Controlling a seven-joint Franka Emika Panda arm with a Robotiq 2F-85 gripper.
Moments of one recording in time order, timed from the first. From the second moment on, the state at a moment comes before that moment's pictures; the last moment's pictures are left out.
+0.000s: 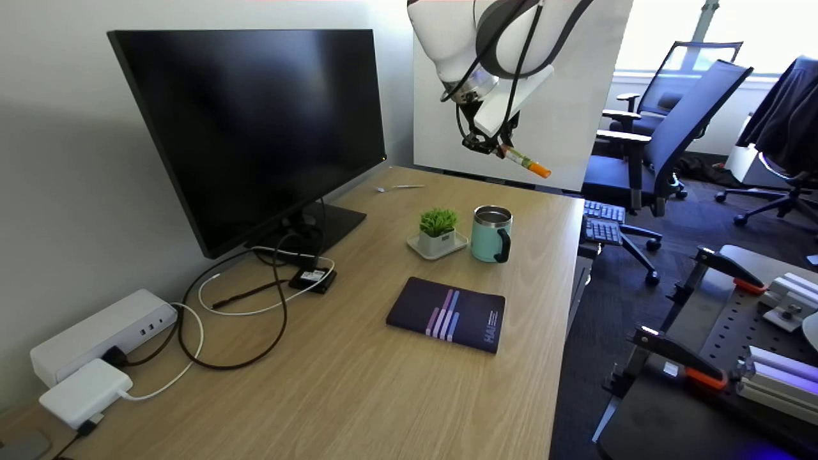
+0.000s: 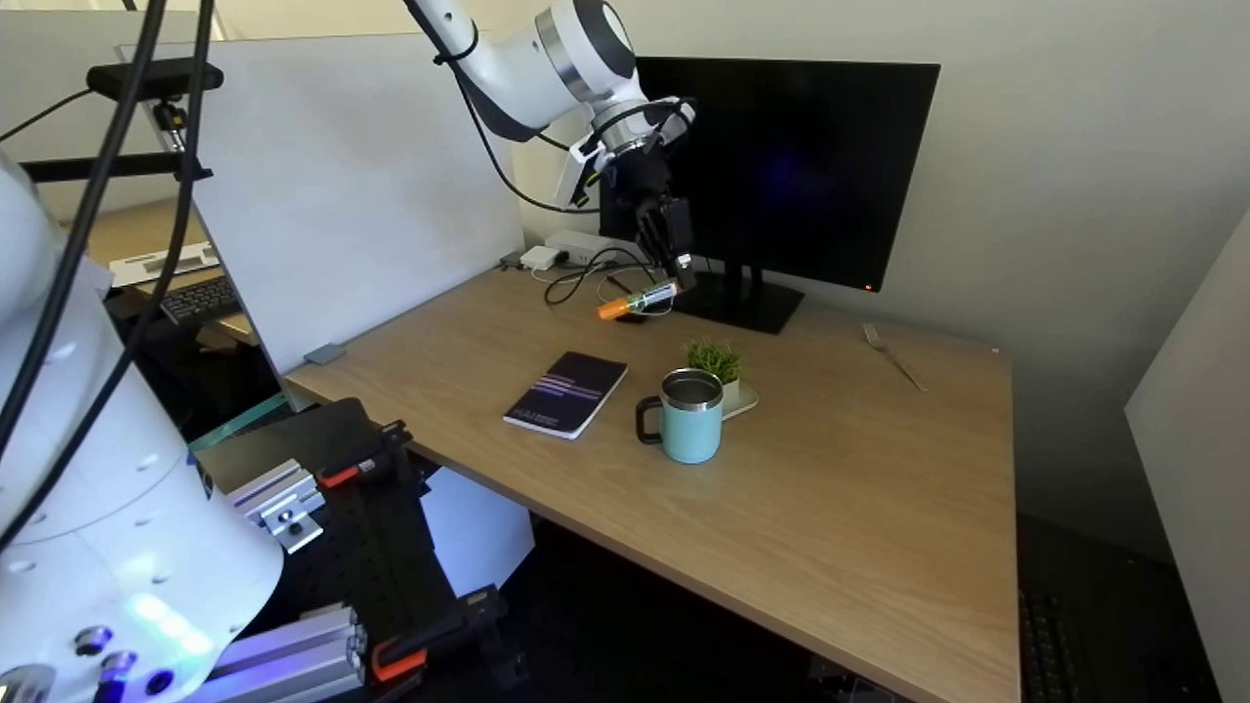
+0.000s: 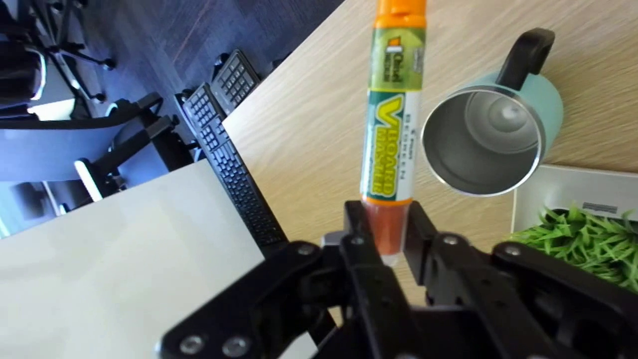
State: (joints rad) arm 0.32 0.37 -0.07 -2.03 -0.73 2.07 0.92
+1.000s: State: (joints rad) arm 0.32 0.35 0.01 -2.09 -0.97 1.95 1.32
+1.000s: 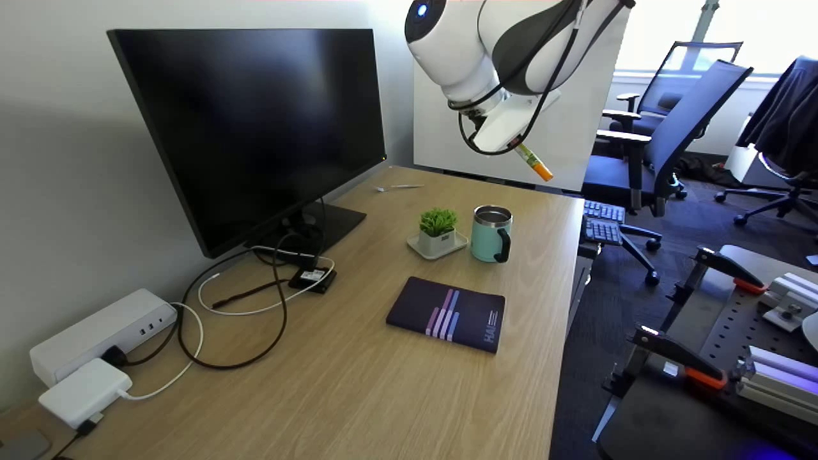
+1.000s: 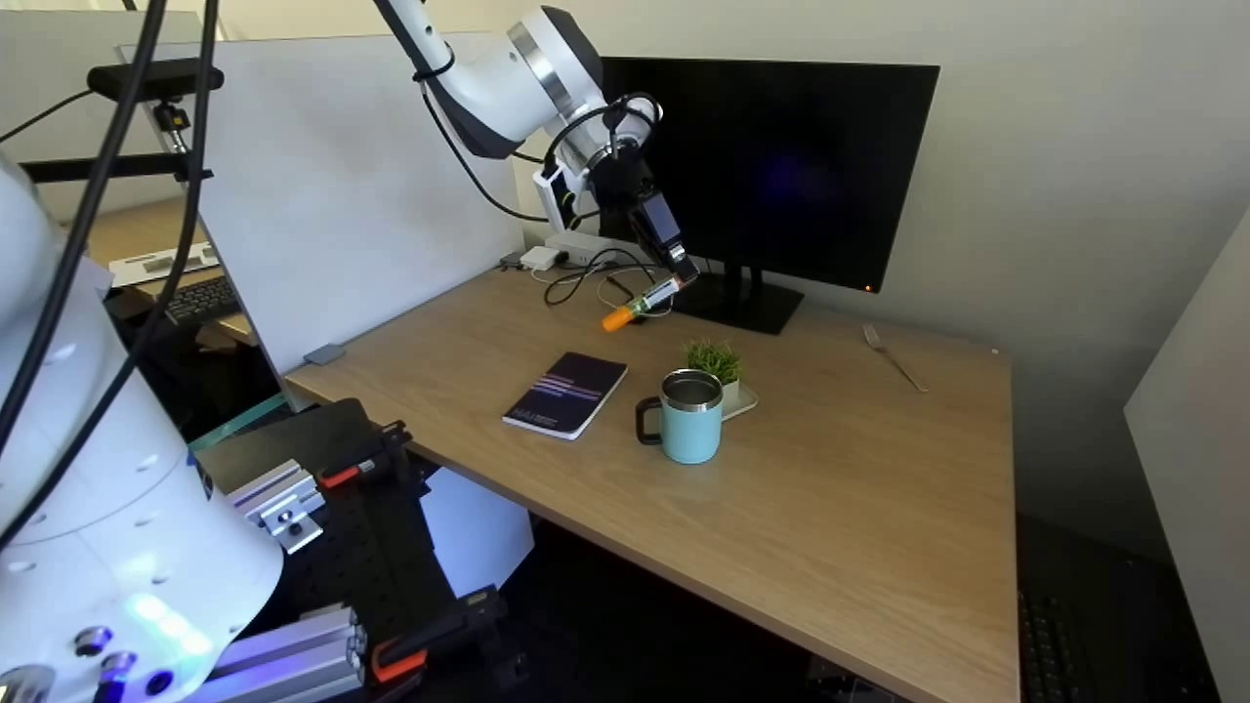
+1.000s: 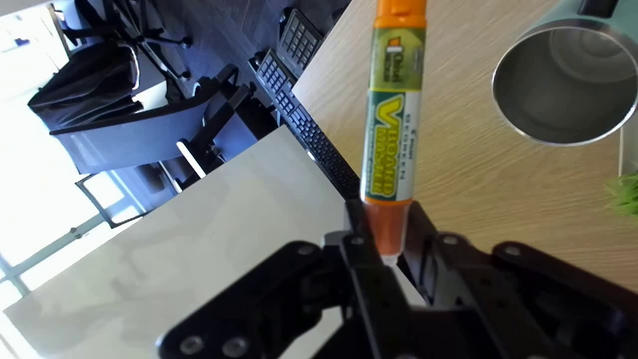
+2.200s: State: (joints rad) arm 0.30 0.49 0.07 -2.13 -1.34 1.98 1.72
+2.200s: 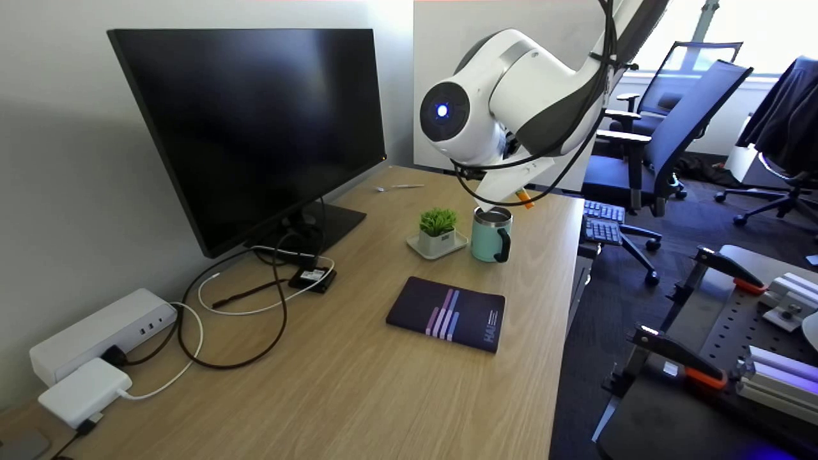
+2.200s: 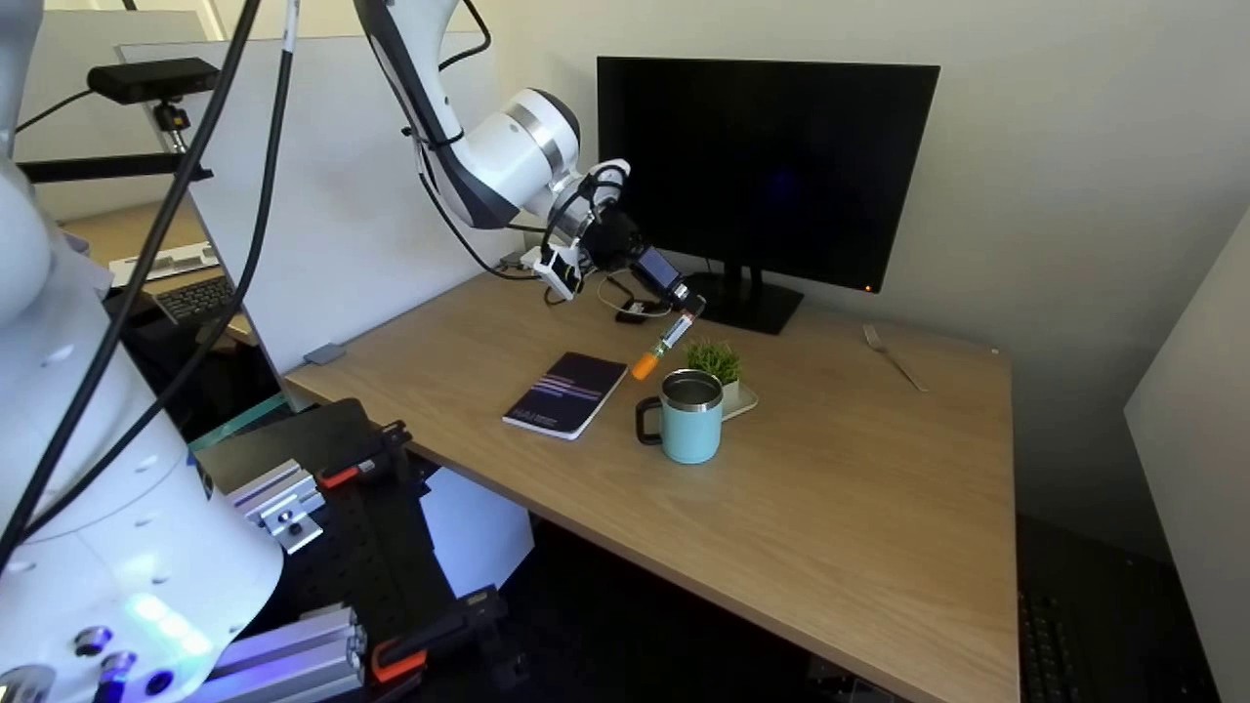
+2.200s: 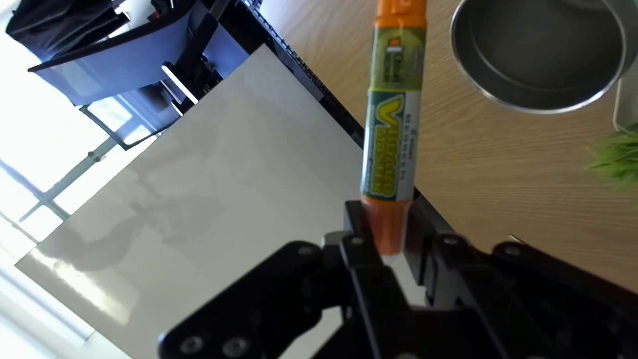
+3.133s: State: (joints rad) arm 0.28 0.57 0.08 -2.08 -1.55 1.98 1.84
